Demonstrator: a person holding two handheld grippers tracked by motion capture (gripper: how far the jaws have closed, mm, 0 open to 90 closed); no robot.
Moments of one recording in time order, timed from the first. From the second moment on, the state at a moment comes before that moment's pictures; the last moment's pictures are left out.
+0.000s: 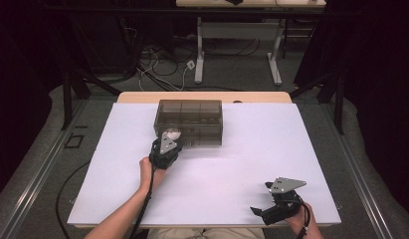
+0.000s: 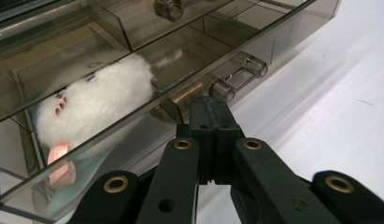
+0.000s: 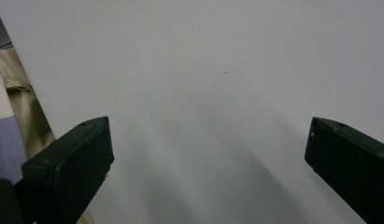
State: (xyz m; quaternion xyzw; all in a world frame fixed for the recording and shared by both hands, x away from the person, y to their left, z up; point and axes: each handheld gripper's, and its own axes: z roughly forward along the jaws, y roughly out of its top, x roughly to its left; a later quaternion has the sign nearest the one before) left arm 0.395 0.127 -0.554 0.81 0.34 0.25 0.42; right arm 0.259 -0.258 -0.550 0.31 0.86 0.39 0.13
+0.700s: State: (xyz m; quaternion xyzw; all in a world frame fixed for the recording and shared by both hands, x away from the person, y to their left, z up) left arm 0.401 0.131 -0.557 0.80 0.34 0.25 0.42; right arm 0.257 -0.258 -0.550 0.31 0.86 0.39 0.12
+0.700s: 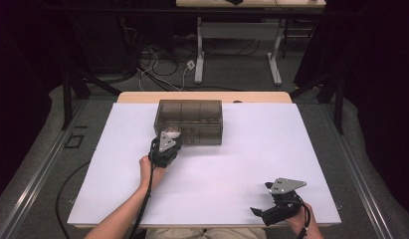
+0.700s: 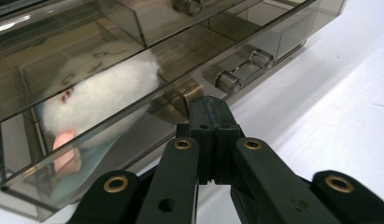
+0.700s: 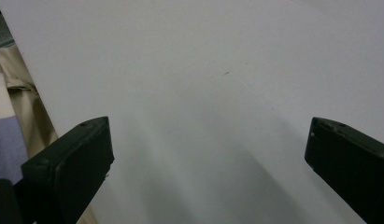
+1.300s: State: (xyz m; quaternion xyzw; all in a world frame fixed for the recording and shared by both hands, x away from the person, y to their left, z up) left arm 0.408 0.145 -0.559 0.80 0.36 0.26 0.41; right arm 0.257 -0.258 -0.550 0.31 0.86 0.39 0.13
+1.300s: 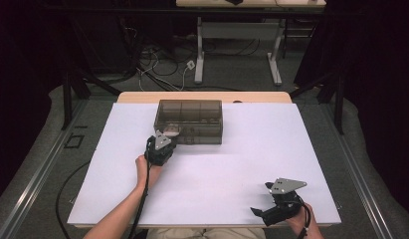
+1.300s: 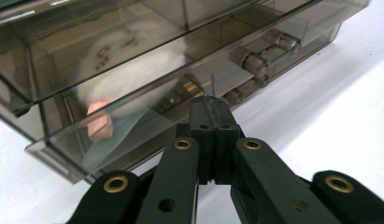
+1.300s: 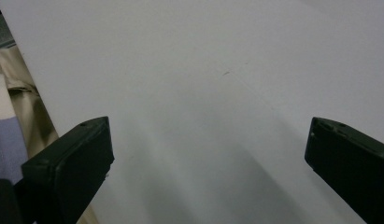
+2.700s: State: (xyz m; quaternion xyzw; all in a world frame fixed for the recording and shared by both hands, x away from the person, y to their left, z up) left arm 0.420 0.155 -0.560 0.78 0.38 0.27 0.41; right arm 0.257 -0.258 -0.551 0.31 0.86 0.39 0.13
